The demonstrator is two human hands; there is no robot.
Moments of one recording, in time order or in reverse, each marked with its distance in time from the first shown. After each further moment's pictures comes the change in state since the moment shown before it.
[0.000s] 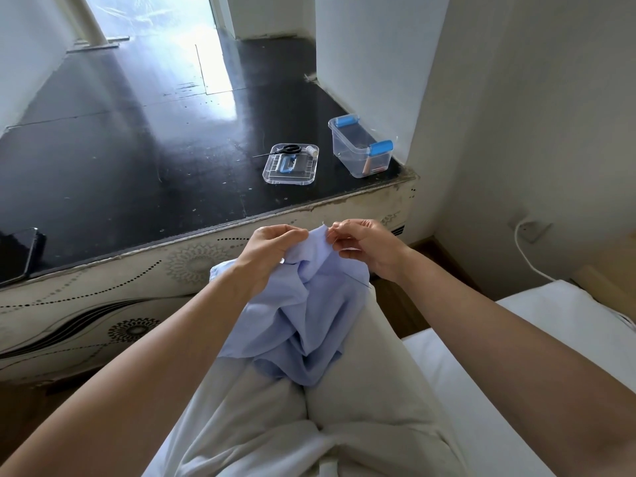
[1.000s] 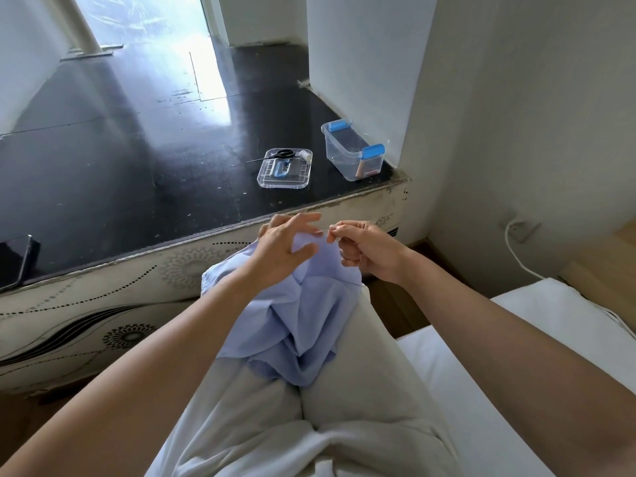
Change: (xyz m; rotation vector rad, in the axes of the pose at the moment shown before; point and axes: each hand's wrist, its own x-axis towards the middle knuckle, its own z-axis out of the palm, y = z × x) left_hand 0.014 -0.007 0.006 0.824 -0.070 0.629; right_hand -0.015 -0.007 -0.008 0.005 -0.131 -0.013
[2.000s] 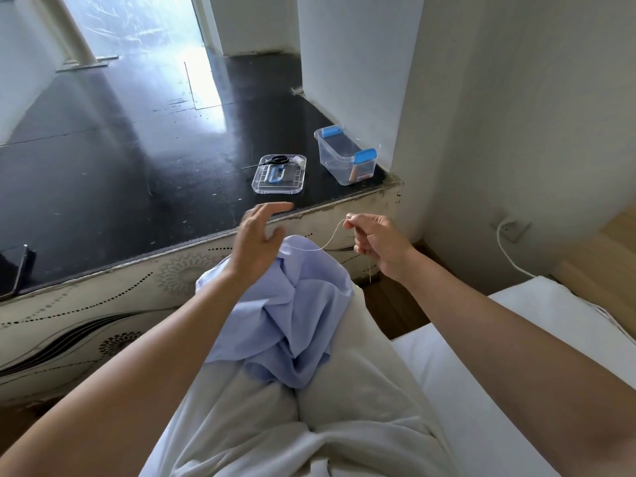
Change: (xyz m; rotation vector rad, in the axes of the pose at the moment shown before) left_hand 0.003 -0.007 -0.013 -0.096 0.261 -0.069; right_hand -0.004 0.003 -0.017 0.090 0.340 -0.074
